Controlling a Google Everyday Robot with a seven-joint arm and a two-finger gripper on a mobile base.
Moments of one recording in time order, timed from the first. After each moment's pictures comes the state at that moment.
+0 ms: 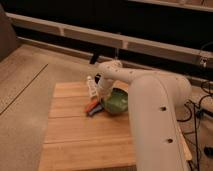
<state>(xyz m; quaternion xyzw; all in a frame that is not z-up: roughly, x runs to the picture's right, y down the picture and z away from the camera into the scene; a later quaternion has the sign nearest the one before) -0.033 0.063 0.912 -0.34 0.14 0.63 0.68</state>
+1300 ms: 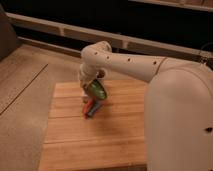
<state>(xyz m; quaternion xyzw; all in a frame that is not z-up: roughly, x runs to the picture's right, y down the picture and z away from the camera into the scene) -0.123 -0.040 0.778 -0.28 -0.03 0.57 0.77</state>
